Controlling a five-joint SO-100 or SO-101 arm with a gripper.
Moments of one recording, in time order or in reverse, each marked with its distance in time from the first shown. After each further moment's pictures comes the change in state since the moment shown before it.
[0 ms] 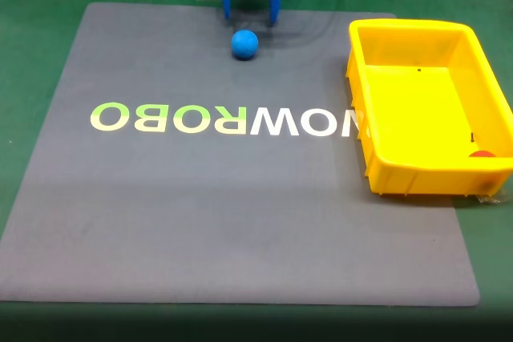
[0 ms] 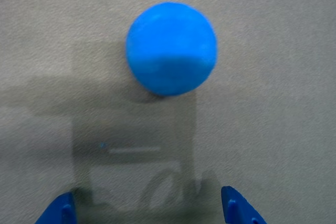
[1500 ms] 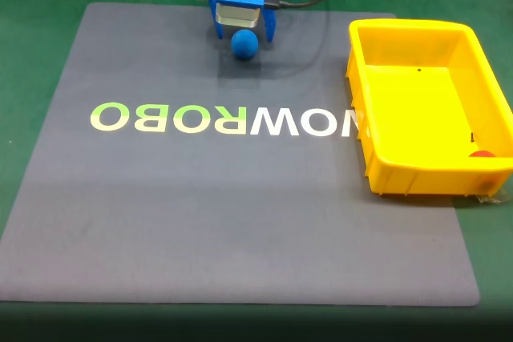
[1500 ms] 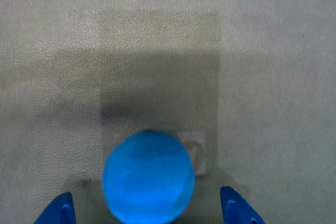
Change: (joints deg) arm -5.0 -56.8 -24.9 -24.3 8.8
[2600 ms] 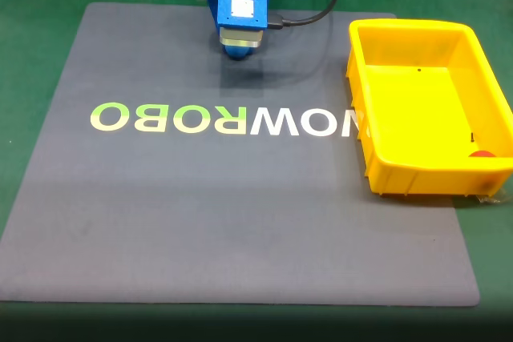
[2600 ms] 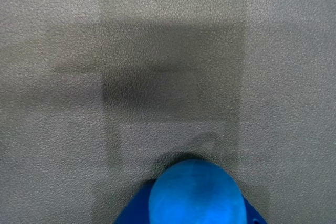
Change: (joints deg) arm -2.4 -11.7 -5.9 -1.1 1.8
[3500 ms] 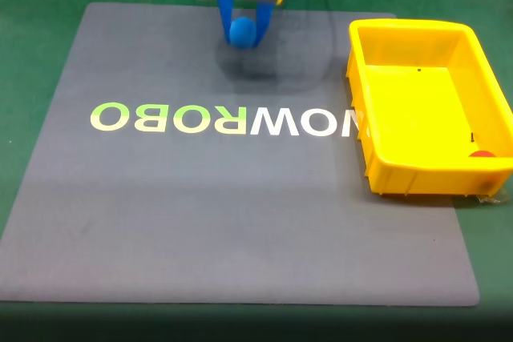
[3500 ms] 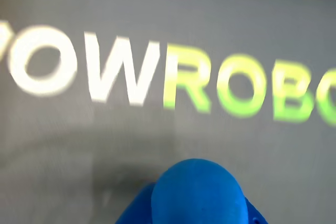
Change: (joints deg) arm -5.5 13.9 0.1 -11.6 -0.7
